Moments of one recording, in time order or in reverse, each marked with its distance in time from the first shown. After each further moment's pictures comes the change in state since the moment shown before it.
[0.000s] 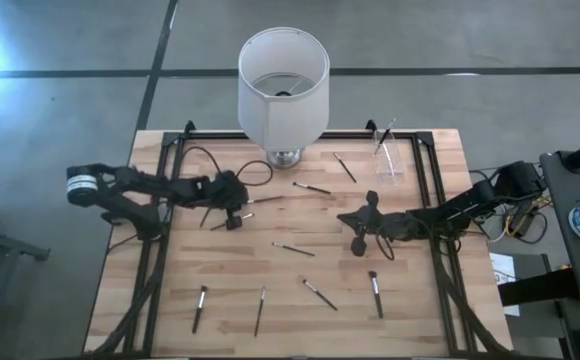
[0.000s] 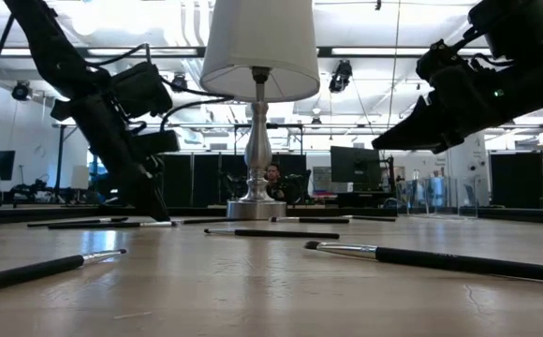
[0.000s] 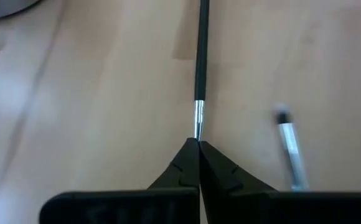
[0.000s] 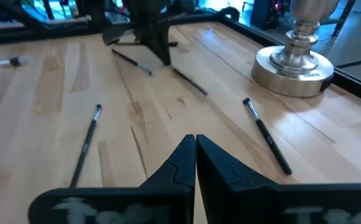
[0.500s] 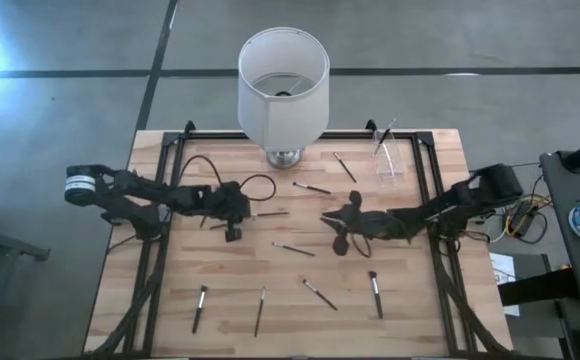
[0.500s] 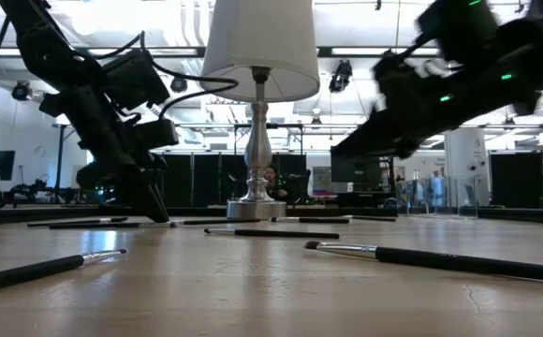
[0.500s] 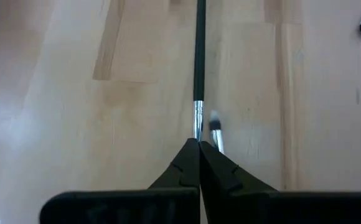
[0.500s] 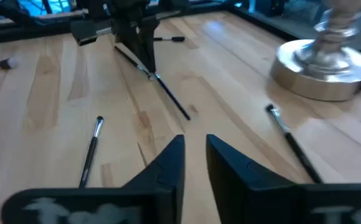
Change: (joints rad) left arm -0.111 -0.061 -0.004 0.025 0.017 -0.042; right arm -0.076 0.235 0.198 -0.012 -0.084 0.018
